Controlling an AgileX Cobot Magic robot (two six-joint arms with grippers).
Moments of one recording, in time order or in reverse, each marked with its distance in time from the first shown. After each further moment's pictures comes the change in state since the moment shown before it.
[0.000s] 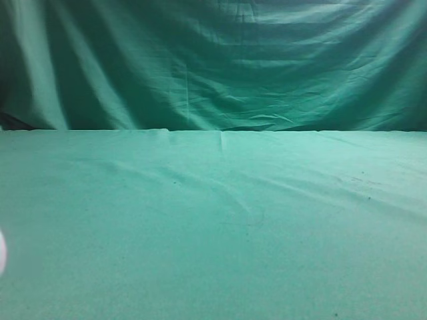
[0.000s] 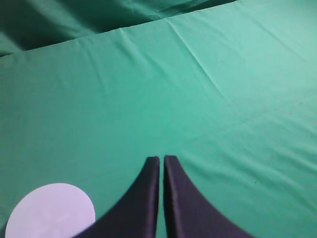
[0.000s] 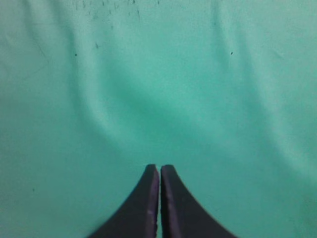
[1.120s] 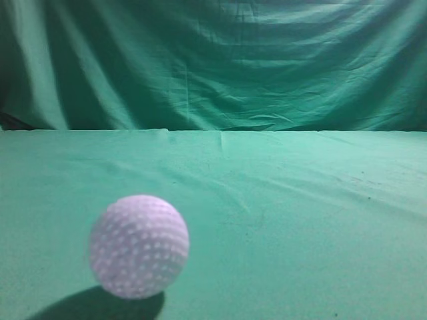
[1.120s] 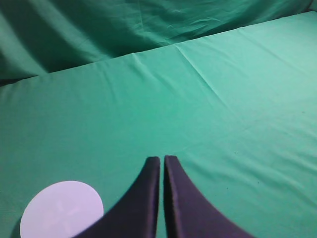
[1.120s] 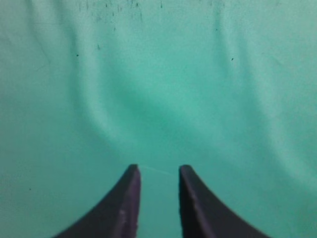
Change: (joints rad) left arm 0.000 -0.295 0.227 -0.016 -0.097 0.022; right arm 0.000 0.000 0.000 0.000 -0.009 -0.033
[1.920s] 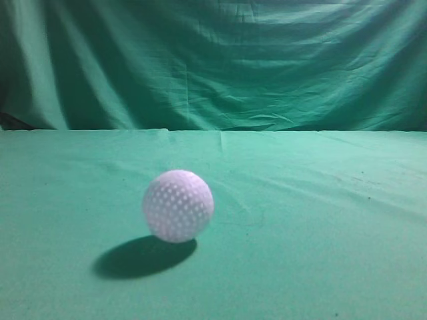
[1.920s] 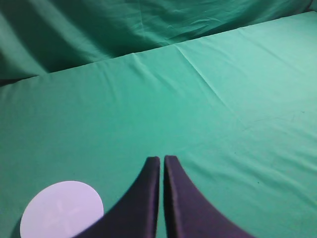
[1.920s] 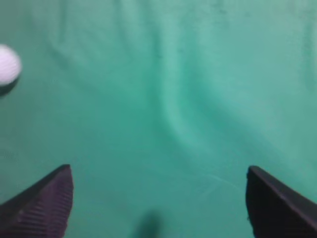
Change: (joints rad) left arm 0.000 0.000 0.000 0.000 0.000 0.000; right arm 0.106 0.002 -0.017 0.173 0.023 -0.132
